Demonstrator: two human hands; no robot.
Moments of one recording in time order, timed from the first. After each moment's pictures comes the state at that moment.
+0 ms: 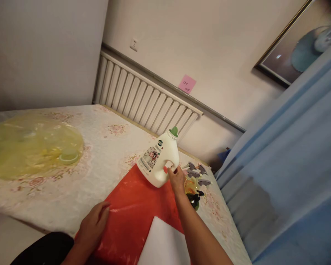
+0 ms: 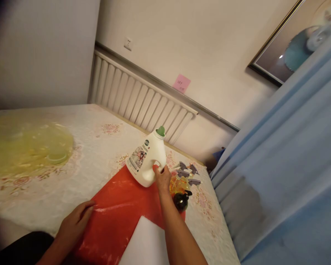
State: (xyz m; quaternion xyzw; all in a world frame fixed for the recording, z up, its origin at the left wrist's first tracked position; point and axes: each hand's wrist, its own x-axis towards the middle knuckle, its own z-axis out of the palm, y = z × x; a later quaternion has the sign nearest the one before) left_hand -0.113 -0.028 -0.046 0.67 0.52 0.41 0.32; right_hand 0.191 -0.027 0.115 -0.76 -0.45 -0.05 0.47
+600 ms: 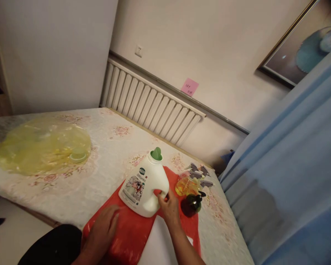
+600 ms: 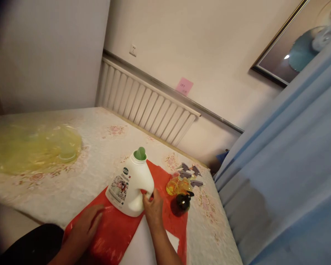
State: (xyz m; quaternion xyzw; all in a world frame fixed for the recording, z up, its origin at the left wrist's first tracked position) left_hand -0.105 -0.059 -0.049 0.73 0.46 0.44 0.24; right_hand 0.124 -0.106 0.071 -0.72 -0.51 0.03 0.46
